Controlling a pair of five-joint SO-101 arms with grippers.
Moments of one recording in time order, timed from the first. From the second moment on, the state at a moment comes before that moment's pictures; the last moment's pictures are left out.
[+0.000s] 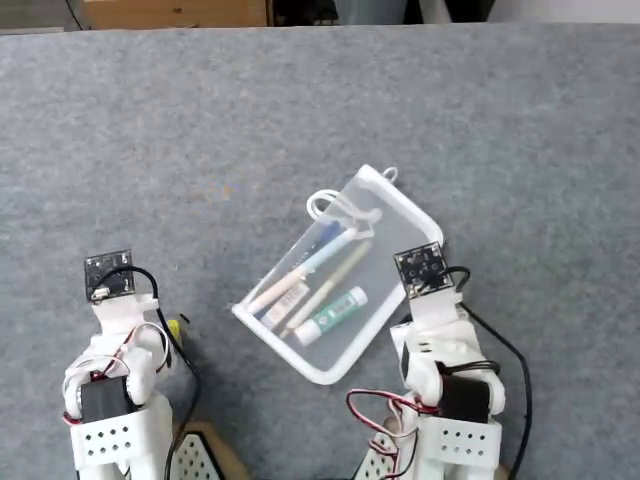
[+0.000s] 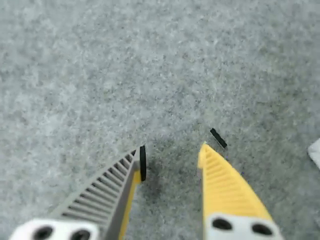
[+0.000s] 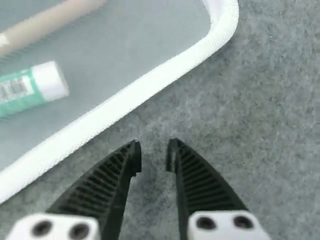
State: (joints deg) left arm -17.7 -103.7 96.2 73.6 -0.9; right arm 7.5 -103.6 95.8 72.7 23.7
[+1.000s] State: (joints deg) left arm -17.7 -103.7 96.2 73.6 0.1; right arm 6.6 -103.6 95.9 72.7 22.5
